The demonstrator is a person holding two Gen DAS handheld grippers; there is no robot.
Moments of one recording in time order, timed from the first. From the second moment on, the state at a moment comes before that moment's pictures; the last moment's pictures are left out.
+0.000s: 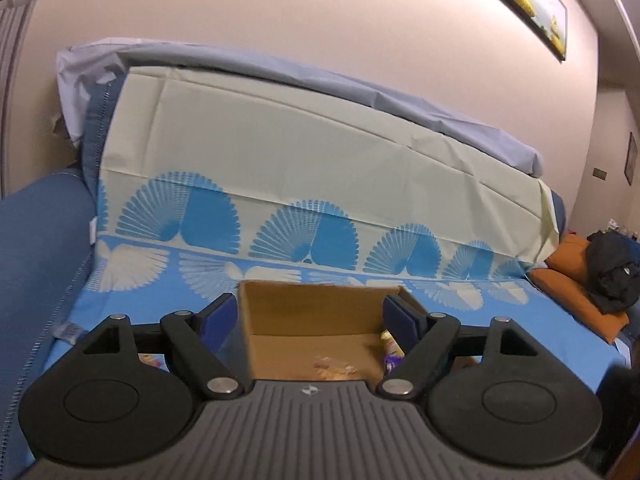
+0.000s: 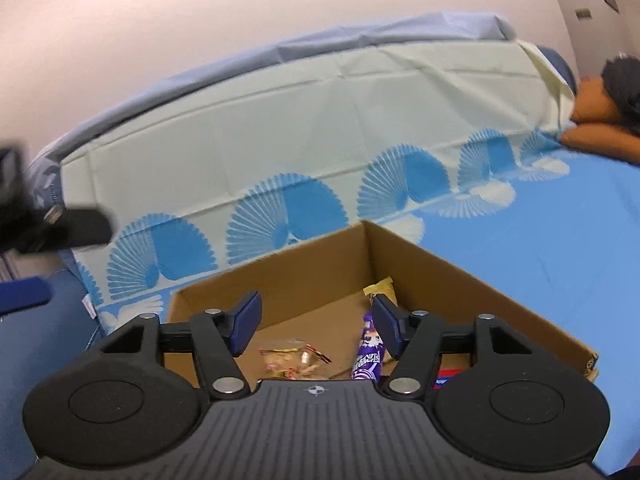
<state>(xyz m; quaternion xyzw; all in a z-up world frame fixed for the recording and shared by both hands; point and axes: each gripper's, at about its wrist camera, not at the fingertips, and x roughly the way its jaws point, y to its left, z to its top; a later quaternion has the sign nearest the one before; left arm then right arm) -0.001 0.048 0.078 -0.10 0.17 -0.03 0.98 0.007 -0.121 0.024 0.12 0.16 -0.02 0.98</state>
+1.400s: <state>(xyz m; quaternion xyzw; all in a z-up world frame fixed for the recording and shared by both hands) -0.061 0.245 -0.035 -0.21 0.25 0.05 0.94 0.018 0.077 -0.060 -0.09 0.24 0.17 0.95</state>
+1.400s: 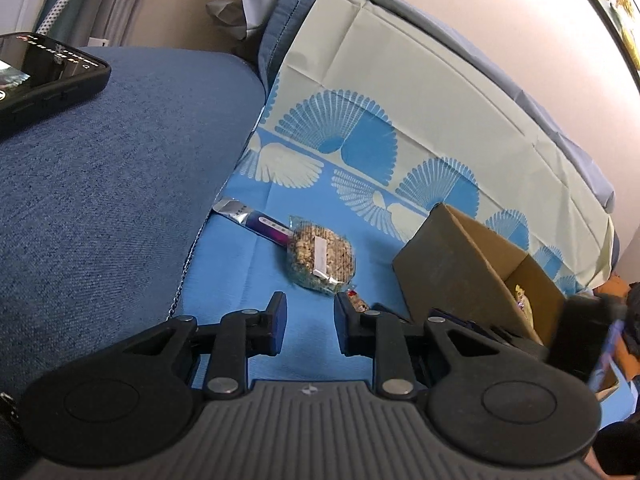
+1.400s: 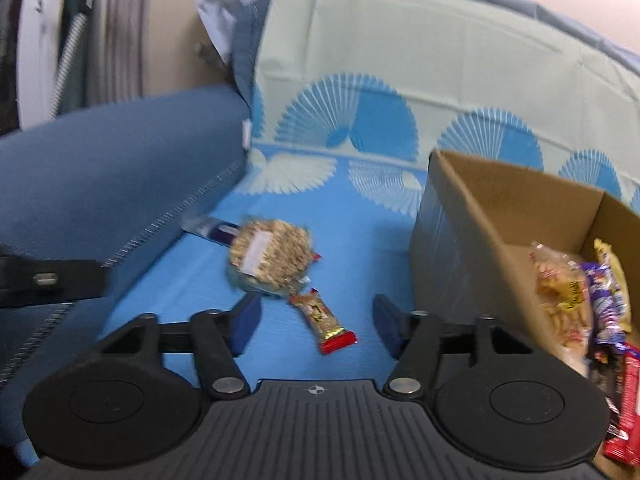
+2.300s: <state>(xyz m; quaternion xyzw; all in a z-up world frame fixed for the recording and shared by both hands) 0.115 0.224 -0.049 -0.13 0.36 0.08 0.92 0.063 0.072 -0.109 -0.04 0.30 0.18 0.94</state>
